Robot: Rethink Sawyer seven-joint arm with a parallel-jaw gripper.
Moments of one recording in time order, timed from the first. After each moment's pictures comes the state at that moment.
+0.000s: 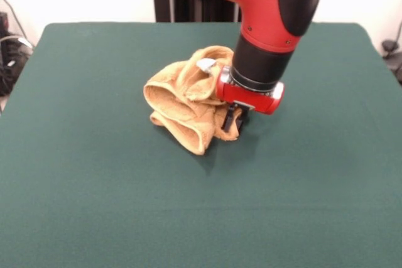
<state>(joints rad) 0.15 -0.20 -0.38 1.40 0.38 0.42 1.70</state>
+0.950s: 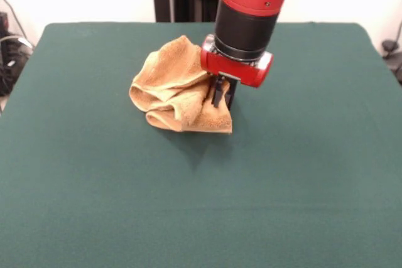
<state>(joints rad) 0.09 -0.33 -0.36 1.49 0.39 0.48 1.71</state>
